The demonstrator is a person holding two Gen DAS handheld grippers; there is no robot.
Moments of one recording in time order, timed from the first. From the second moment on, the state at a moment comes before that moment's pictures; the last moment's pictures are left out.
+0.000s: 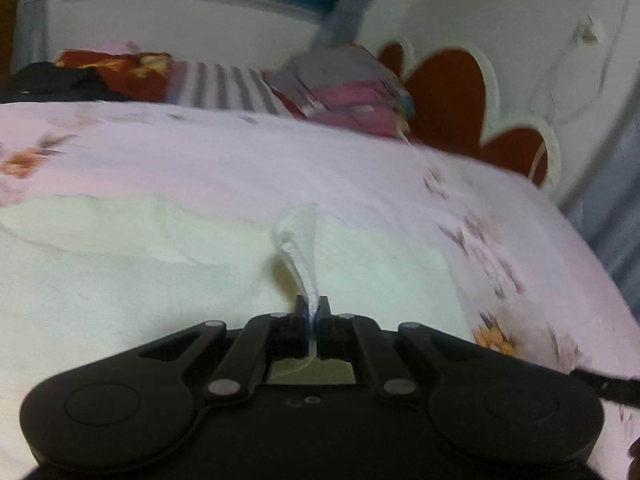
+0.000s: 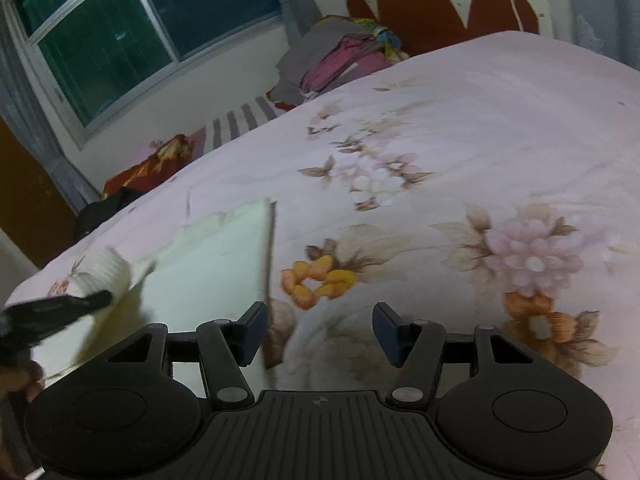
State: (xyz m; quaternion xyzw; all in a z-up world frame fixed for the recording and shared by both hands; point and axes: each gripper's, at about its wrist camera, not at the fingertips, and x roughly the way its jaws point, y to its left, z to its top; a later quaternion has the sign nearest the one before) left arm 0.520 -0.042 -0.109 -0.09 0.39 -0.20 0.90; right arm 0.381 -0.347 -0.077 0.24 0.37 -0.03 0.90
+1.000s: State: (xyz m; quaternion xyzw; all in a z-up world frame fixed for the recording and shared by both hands) left arm 0.448 0.149 -0.120 -0.09 0.40 -0.02 0.91; right arm 0.496 -0.240 -0.113 0.23 0.43 0.07 0.87
